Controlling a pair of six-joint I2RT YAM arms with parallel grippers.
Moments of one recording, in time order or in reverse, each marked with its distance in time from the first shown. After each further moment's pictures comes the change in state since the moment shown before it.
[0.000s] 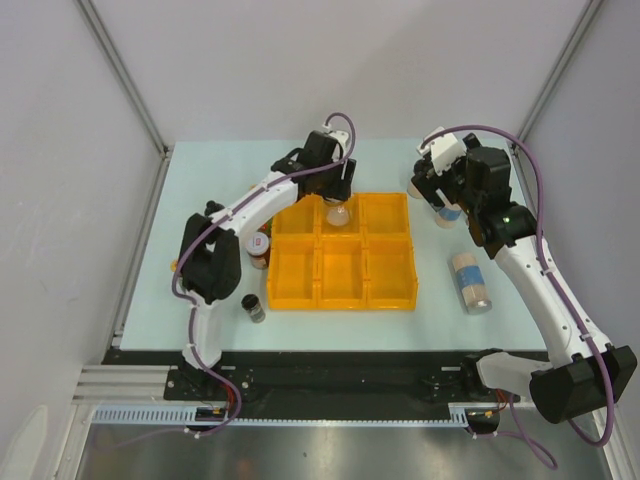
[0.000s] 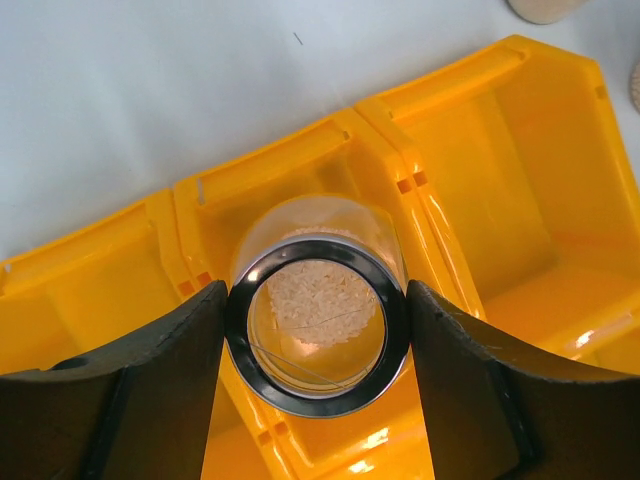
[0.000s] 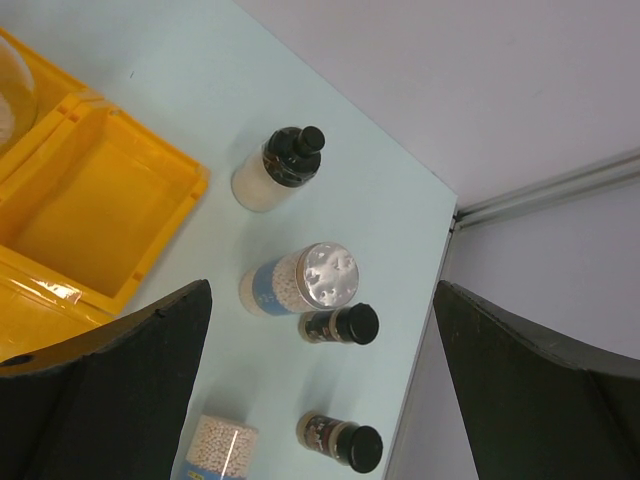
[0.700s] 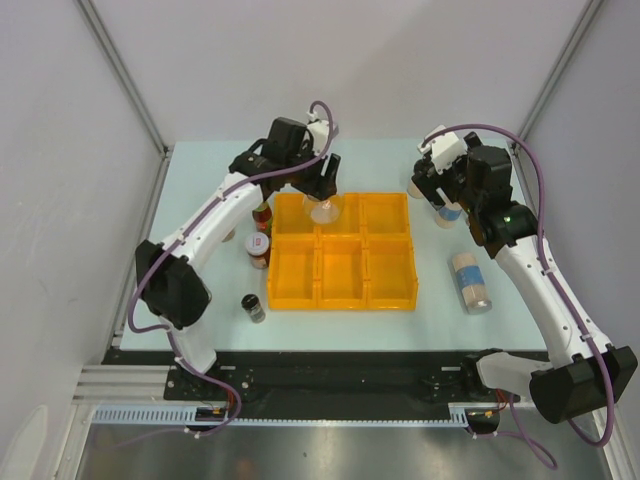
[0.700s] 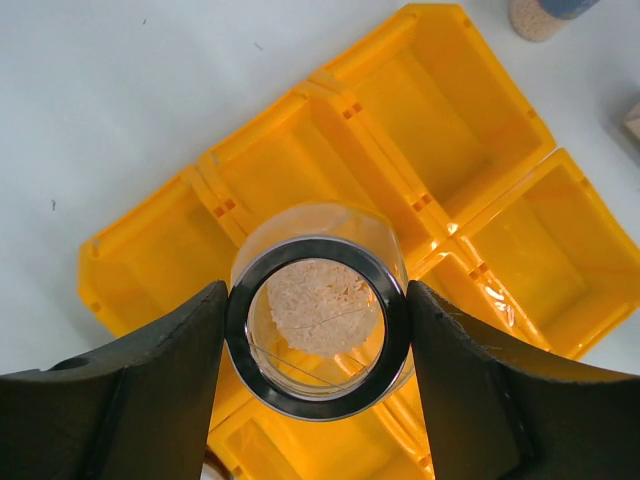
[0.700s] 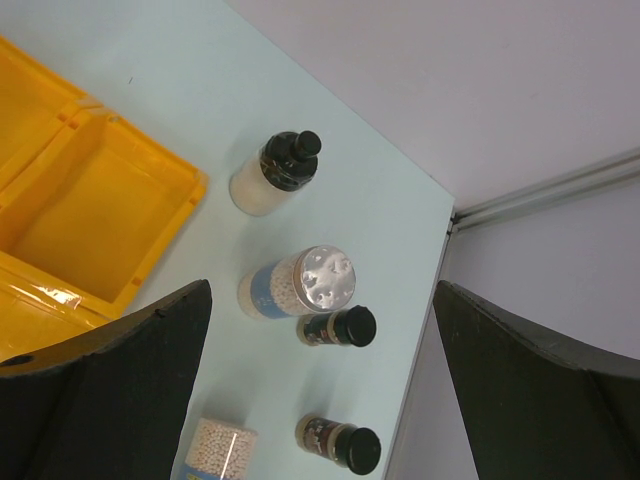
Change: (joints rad) left arm 0.051 -0.277 -0.087 -0.132 0.182 0.213; right arm -0.001 0.000 0.008 -0.001 0.000 0.002
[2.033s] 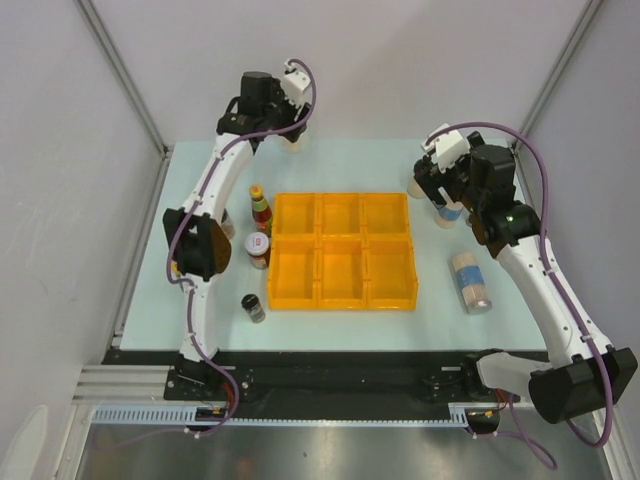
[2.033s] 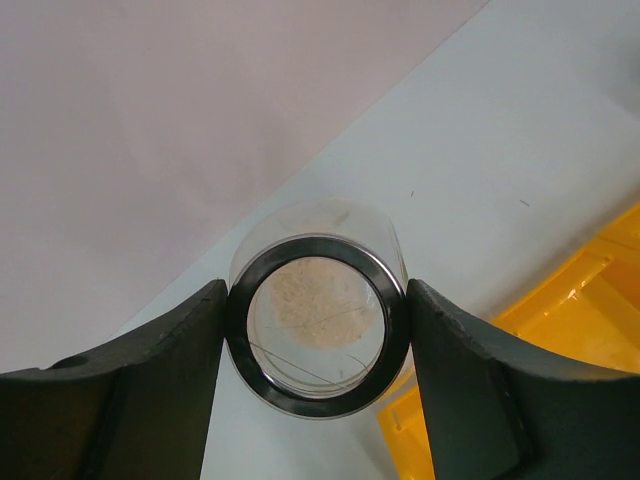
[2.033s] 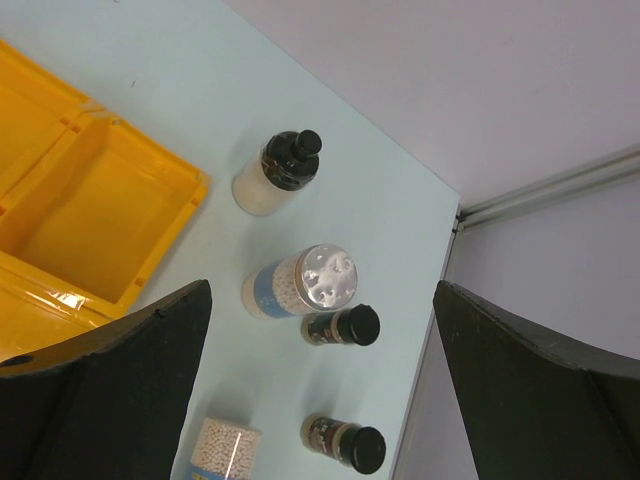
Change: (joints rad) left arm 0.249 0.465 0.597 0.107 0.087 0.384; right arm -0.023 -0.002 0.006 -0.008 -0.026 0.018
